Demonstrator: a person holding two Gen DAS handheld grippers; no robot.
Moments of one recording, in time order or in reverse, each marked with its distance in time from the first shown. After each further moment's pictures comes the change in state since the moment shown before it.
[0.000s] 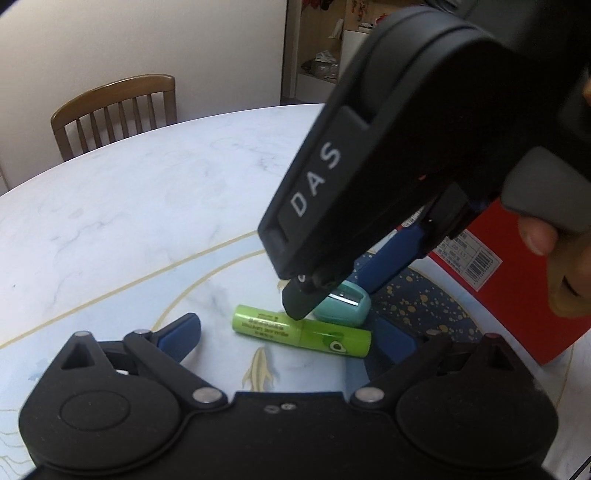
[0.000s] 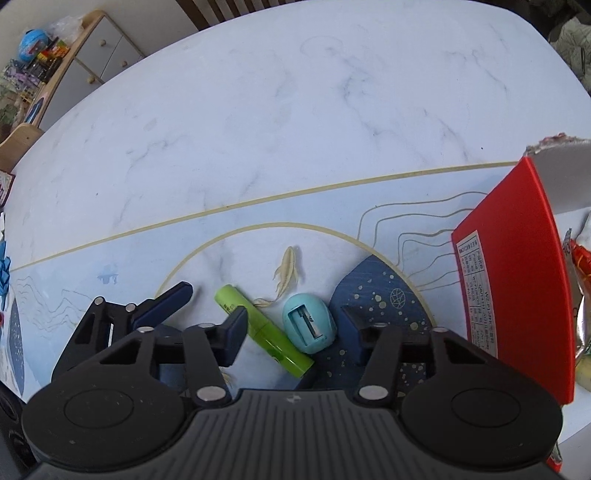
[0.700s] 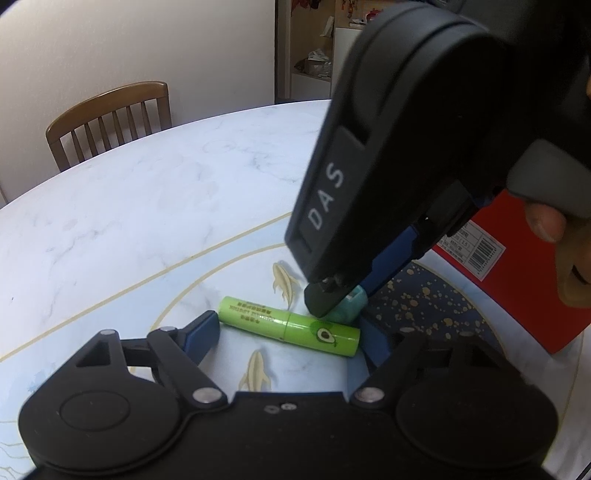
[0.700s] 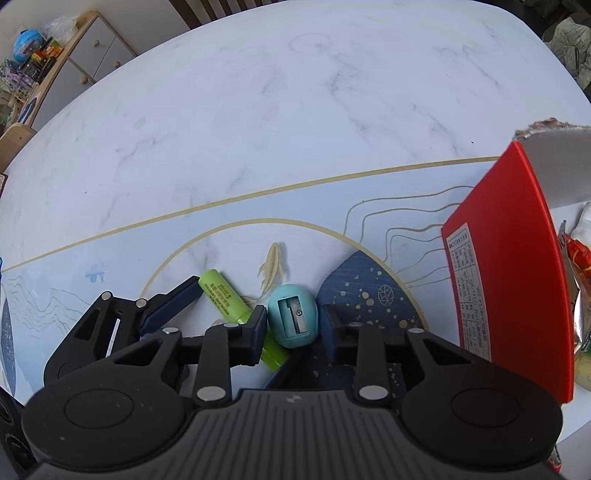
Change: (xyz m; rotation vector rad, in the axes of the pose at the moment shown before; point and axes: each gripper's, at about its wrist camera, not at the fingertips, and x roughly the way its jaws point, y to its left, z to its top) left arm -0.002 -0.010 -0.008 0.042 -0.003 0.015; right arm 0.000 -0.006 -0.004 0.000 -0.018 -0.023
